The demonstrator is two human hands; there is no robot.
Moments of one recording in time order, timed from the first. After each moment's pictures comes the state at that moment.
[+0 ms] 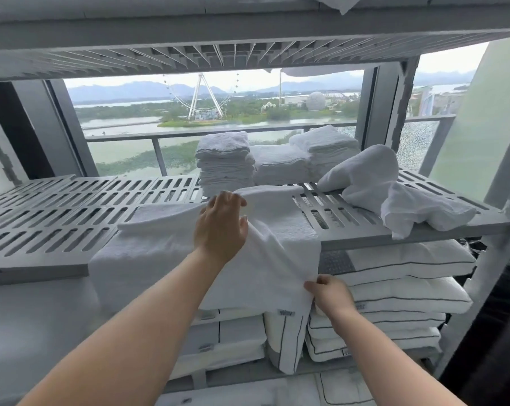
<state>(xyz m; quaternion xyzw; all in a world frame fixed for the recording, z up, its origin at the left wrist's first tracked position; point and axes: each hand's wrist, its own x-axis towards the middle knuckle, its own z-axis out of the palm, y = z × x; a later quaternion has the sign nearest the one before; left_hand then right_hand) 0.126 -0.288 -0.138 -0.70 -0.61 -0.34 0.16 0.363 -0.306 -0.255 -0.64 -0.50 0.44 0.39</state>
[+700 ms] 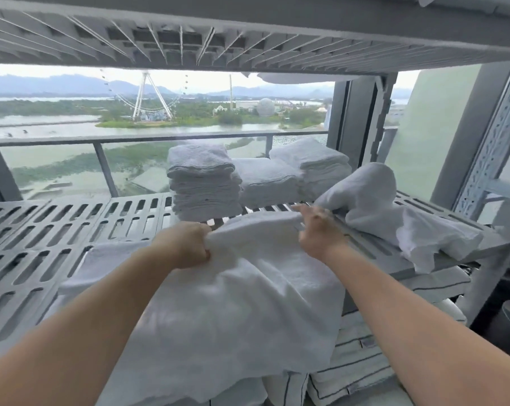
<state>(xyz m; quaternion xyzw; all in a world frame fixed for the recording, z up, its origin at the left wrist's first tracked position) 0.025 -0.156 -0.115 -0.78 -0.63 -0.05 0.00 0.321 -0.147 -0.133 -0.66 -0.70 0.03 0.26</state>
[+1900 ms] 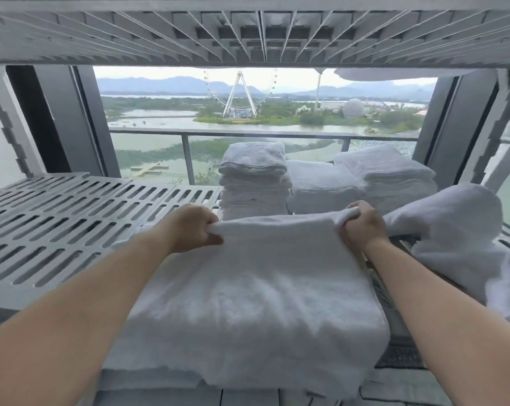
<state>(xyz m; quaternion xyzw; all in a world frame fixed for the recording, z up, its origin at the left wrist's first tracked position) -0.021 -0.158 -0.103 -0.74 -0.66 -0.13 0.02 0.335 -0.026 -0.141 -0.61 -0.66 0.12 0.43</state>
